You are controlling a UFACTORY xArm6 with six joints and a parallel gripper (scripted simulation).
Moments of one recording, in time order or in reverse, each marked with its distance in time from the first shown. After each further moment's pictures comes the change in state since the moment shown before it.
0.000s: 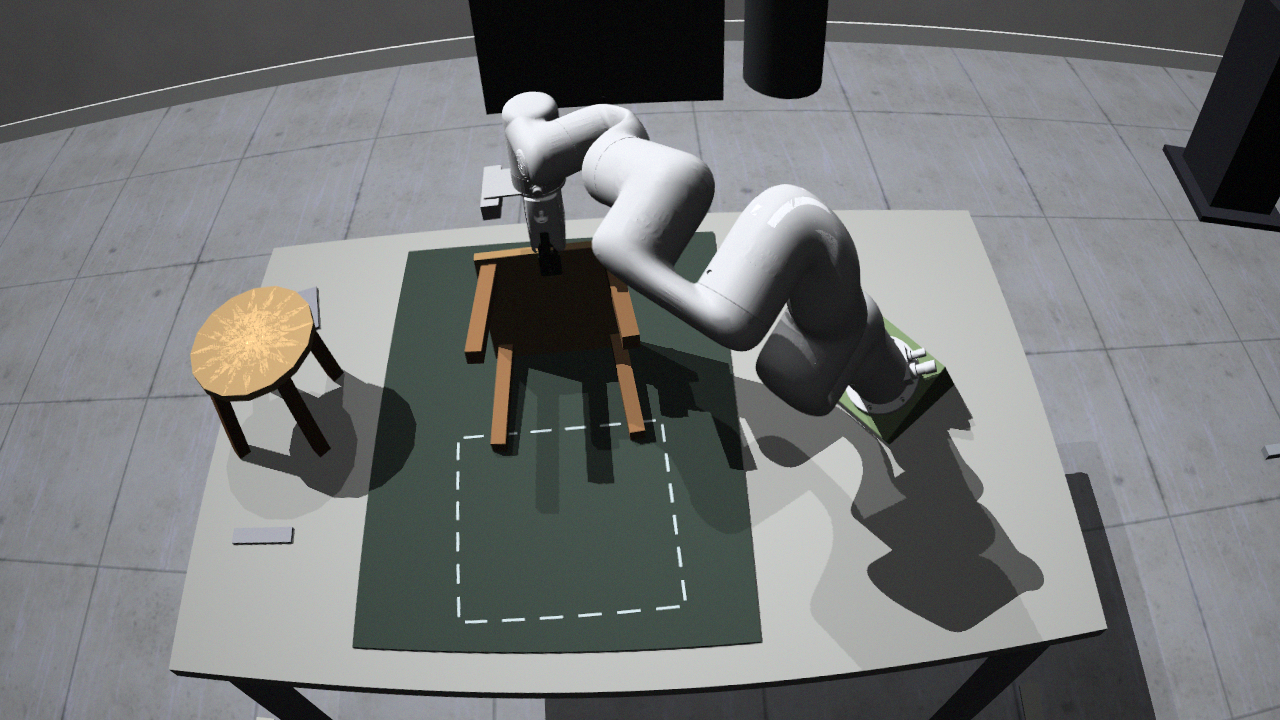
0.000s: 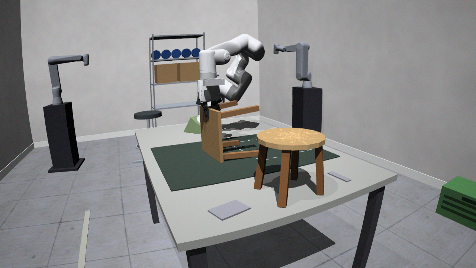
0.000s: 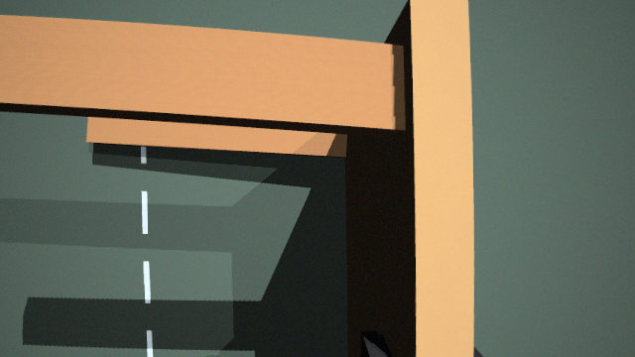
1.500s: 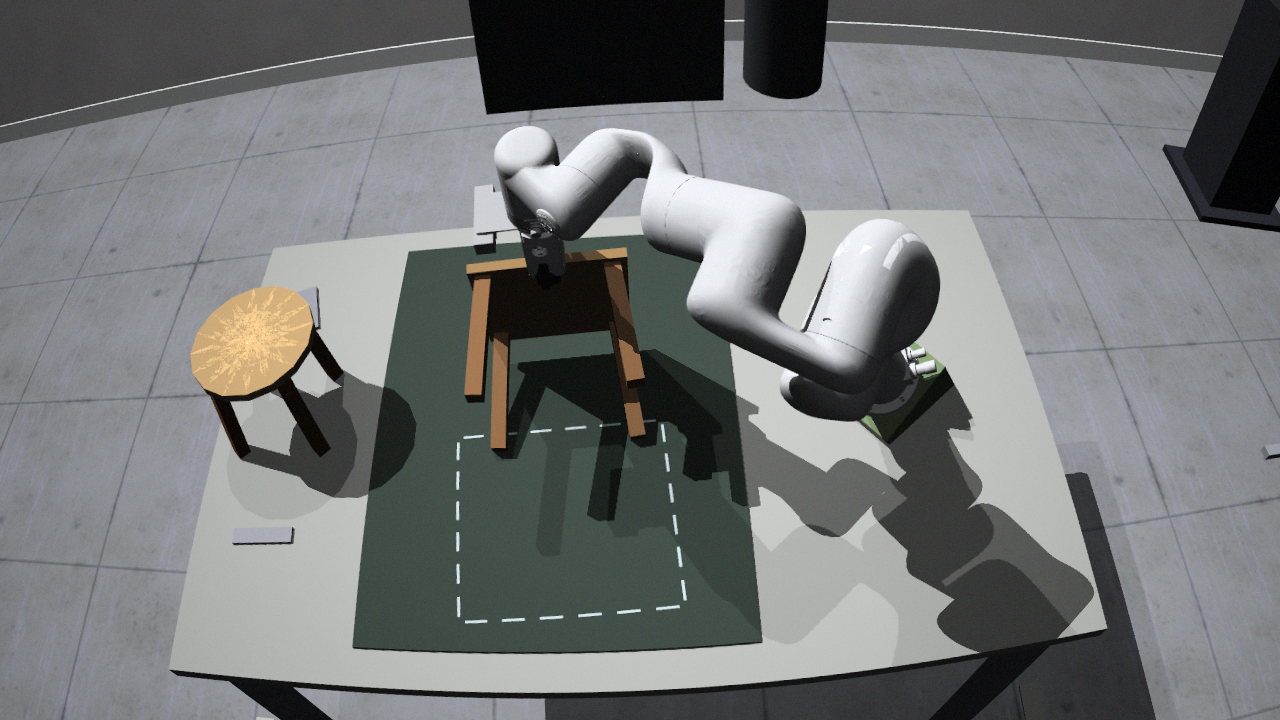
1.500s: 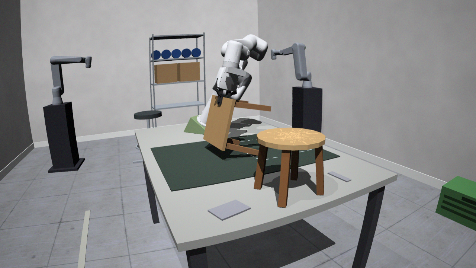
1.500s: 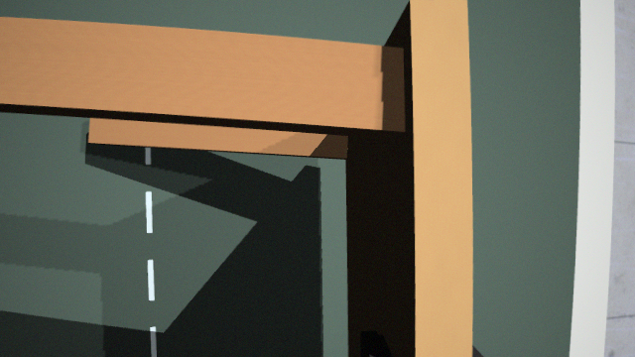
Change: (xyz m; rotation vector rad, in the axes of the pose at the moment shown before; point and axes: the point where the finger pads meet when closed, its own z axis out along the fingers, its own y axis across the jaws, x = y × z) arm 0.000 -0.067 -0.046 -0.282 0.003 -0.002
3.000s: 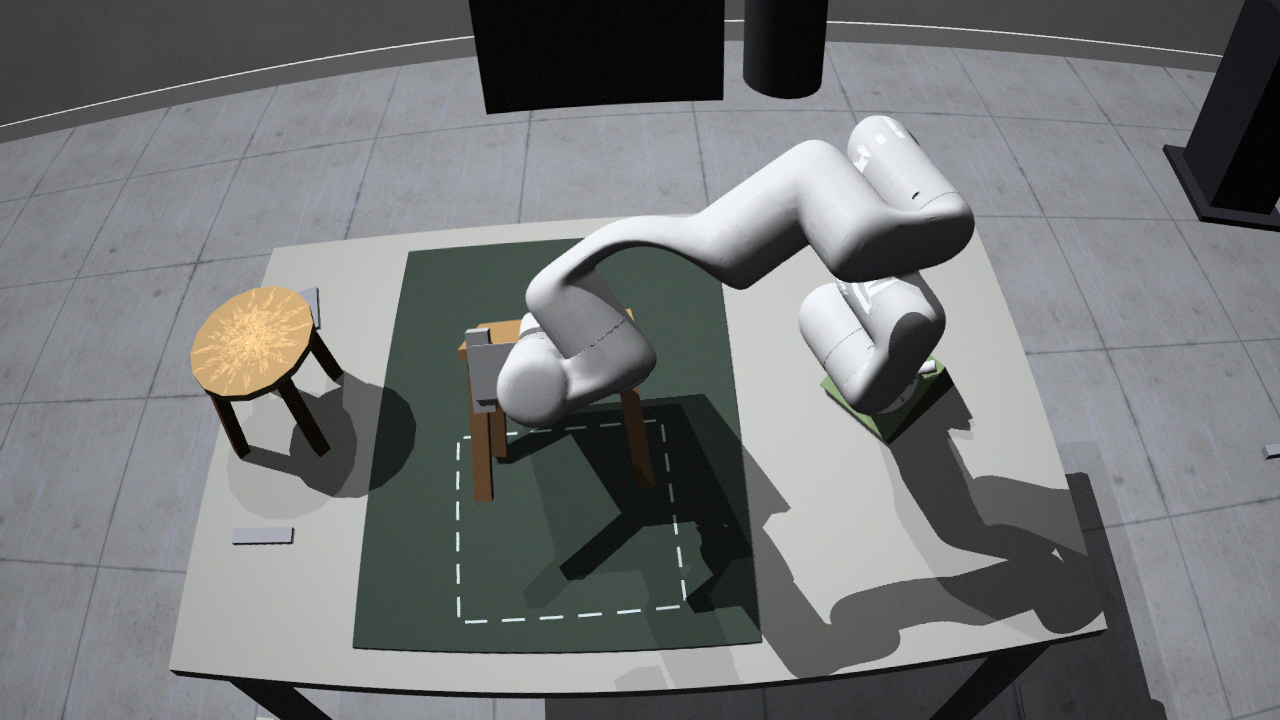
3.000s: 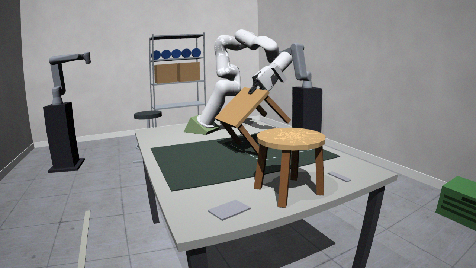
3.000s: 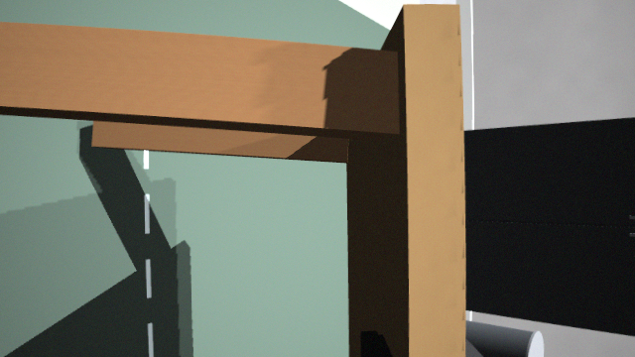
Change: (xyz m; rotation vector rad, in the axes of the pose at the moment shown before) arm 0.001 -0.153 -0.073 -0.595 0.008 -0.004
